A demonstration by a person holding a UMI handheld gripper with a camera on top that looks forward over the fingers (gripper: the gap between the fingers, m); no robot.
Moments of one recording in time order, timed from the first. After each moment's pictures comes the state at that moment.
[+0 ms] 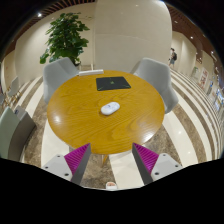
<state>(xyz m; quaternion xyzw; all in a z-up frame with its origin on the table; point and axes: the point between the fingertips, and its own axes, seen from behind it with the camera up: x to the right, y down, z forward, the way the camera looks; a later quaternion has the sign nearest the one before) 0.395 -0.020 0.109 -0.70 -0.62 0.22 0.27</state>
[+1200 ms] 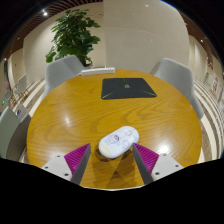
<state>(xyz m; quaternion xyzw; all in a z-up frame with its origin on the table) 0.161 0.004 -0.009 -0.66 -0.66 0.28 0.24</state>
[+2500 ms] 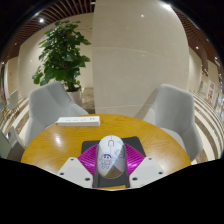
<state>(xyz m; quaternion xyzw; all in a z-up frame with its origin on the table) -0.134 0.067 0.098 -0.64 -0.61 0.32 0.33</state>
